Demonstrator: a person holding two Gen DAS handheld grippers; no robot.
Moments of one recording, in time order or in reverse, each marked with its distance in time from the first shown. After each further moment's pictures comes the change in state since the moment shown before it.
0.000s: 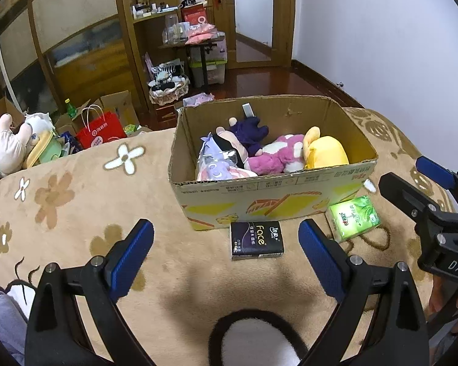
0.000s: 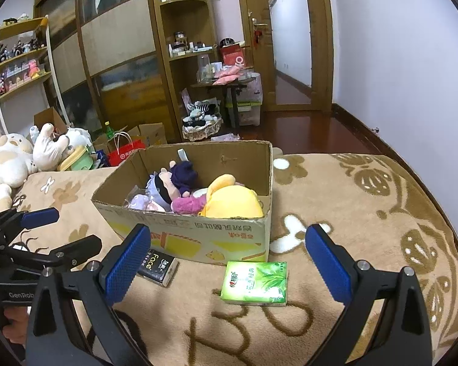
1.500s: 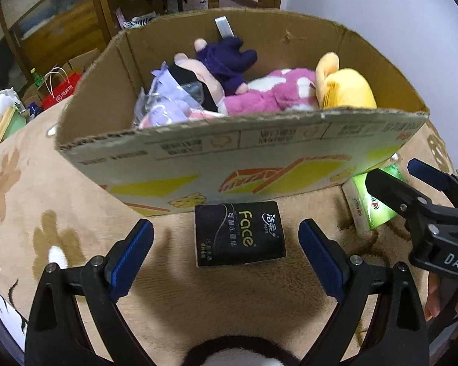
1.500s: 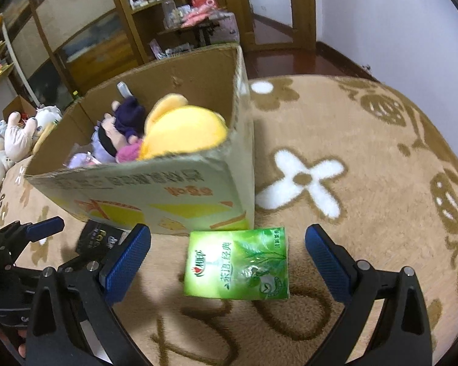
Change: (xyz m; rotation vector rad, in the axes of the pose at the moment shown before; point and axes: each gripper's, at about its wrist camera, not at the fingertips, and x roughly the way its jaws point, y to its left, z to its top) left arm 0.112 -0.020 -0.012 0.024 0.231 -0.086; right arm 0.093 -0.033 -0.034 0.132 0.281 -0.053
